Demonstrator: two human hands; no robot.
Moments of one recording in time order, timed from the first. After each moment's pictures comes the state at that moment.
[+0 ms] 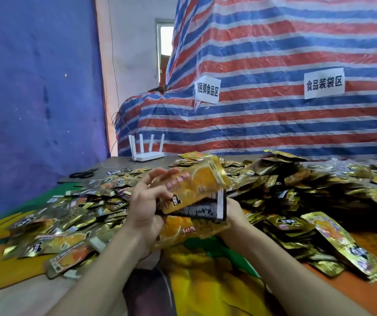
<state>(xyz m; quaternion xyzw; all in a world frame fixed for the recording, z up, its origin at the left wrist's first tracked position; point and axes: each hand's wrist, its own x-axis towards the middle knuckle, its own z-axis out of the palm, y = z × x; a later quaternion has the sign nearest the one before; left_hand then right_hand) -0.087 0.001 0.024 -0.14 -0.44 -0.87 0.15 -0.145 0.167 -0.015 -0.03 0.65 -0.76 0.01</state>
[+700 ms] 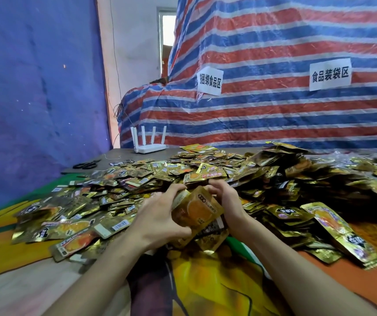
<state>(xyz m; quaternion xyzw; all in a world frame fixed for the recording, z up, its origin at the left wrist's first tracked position) -0.074 -0.013 -0.006 -0.12 -0.94 -0.28 0.18 -0.112 0.168 0.004 -0.15 0.71 -0.69 0.01</state>
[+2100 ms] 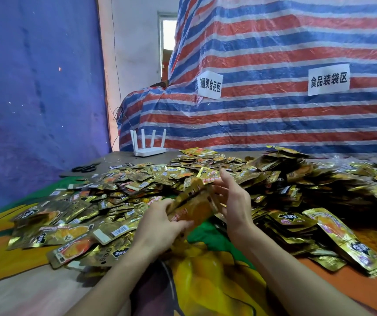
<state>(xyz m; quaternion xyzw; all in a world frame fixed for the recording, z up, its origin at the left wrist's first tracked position) -0.065 0.002 -0.010 -0.06 -0.86 -0.46 0.21 -0.119 0.161 0.000 -0.06 0.59 -0.80 -0.11</state>
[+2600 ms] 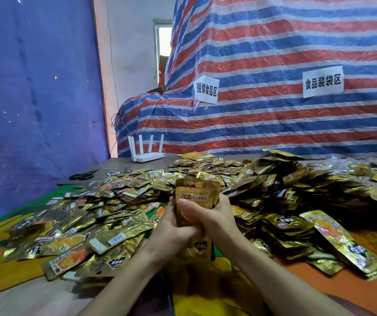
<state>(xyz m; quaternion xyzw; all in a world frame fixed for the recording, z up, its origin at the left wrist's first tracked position) -0.072 0.017 -0.018 -0.14 -0.73 -0.67 0.07 -0.100 0.151 -0.007 -0.30 0.61 -0.72 -0.09</state>
